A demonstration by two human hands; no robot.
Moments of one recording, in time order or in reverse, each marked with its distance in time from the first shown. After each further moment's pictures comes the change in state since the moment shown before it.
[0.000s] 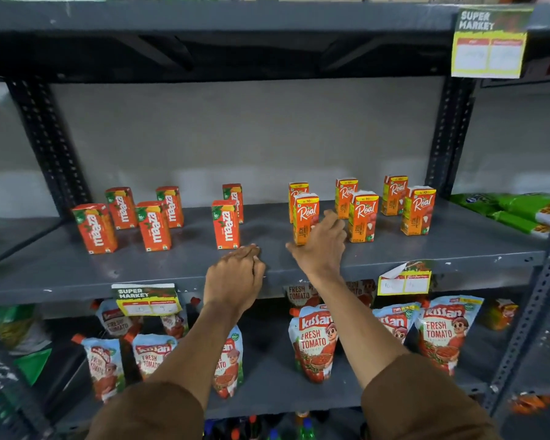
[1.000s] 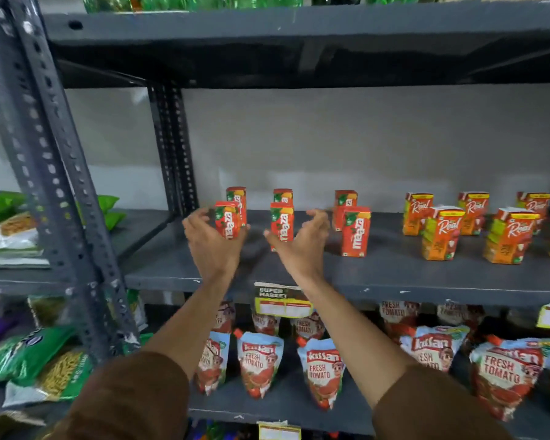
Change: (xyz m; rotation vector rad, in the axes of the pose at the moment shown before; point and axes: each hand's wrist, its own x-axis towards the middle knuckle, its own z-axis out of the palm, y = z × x) left_hand 0.021 -0.241 -0.078 -0.528 0.533 -0.556; right_hand -0.094 -0.208 0.145 0.484 -0.110 -0.105
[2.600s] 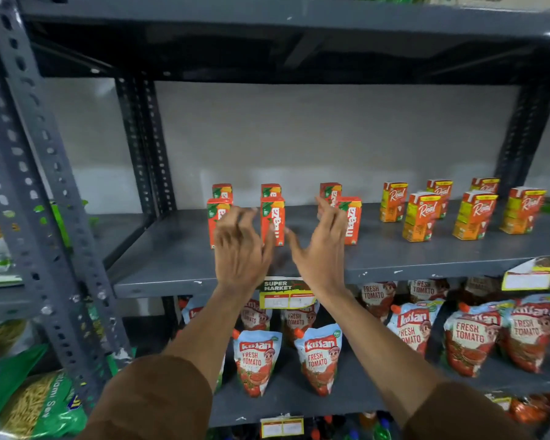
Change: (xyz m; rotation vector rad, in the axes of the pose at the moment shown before) left_hand -0.020 -0.011 0.013 0.140 0.065 0.727; right_hand -0.025 0.010 -0.009 -0.338 0.207 -0.312
